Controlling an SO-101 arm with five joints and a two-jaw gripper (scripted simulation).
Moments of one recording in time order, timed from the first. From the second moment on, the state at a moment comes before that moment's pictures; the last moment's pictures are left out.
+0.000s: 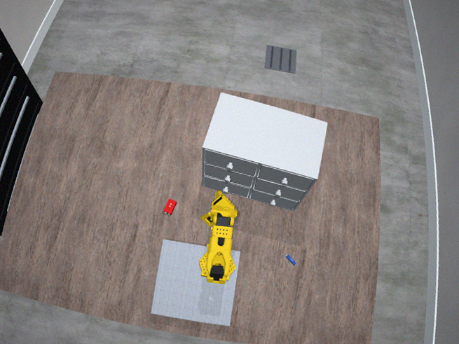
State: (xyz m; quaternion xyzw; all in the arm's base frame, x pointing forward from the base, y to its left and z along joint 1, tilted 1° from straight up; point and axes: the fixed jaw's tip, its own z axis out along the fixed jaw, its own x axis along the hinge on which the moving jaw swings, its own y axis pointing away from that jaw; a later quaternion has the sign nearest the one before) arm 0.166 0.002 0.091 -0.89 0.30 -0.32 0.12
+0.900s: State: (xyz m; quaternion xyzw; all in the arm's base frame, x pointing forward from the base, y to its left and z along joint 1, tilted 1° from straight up) arm 0.164 0.003 0.090 -0.77 0.54 -0.27 0.21
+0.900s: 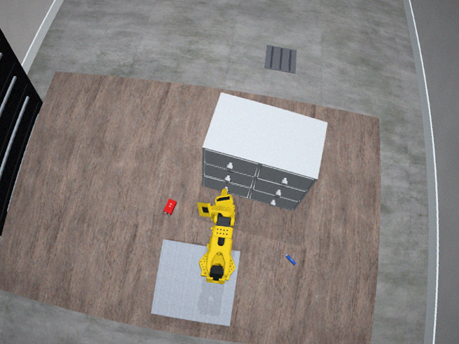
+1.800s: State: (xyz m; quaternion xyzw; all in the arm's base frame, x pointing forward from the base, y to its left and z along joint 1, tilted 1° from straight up) arm 0.163 0.005 0.090 -0.57 0.74 -0.20 0.27
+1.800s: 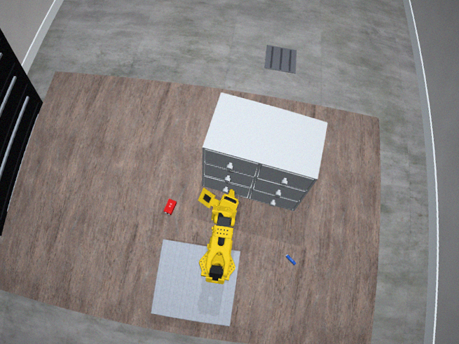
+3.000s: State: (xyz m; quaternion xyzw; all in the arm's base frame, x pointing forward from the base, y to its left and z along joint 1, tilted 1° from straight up) arm 0.166 0.006 0.093 -0.24 0.91 -0.09 0.33
